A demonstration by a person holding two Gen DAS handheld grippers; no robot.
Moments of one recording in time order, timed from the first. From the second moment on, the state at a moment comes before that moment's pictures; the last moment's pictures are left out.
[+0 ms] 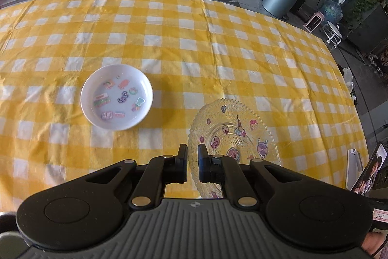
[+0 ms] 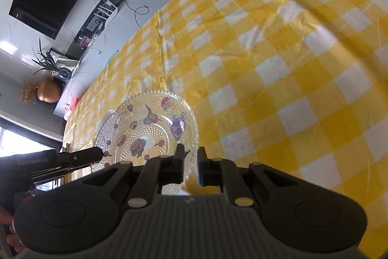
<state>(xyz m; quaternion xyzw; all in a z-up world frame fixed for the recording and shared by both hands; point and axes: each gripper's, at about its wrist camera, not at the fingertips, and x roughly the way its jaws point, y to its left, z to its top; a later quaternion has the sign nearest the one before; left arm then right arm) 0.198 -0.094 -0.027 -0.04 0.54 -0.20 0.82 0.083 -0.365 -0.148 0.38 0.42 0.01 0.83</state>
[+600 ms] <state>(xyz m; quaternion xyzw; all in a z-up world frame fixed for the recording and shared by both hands) 0.098 -0.077 -0.040 -0.10 0.50 -0.17 0.84 0.017 -0.358 -0.149 0.36 0.41 -0.01 0.84</state>
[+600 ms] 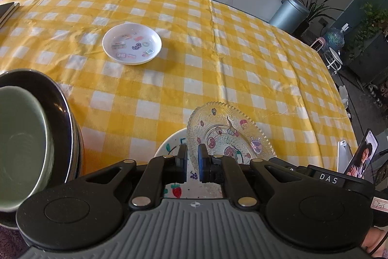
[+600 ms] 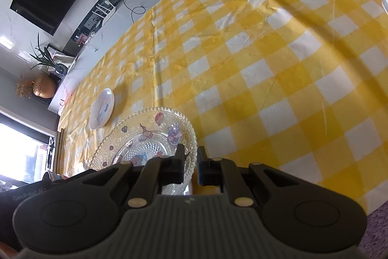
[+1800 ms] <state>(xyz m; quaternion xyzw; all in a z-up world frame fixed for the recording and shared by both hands) 0.063 -0.059 -0.067 -0.11 0.51 -0.11 0.85 0.002 -0.296 -0.141 0.21 0.40 -0.05 0.89</state>
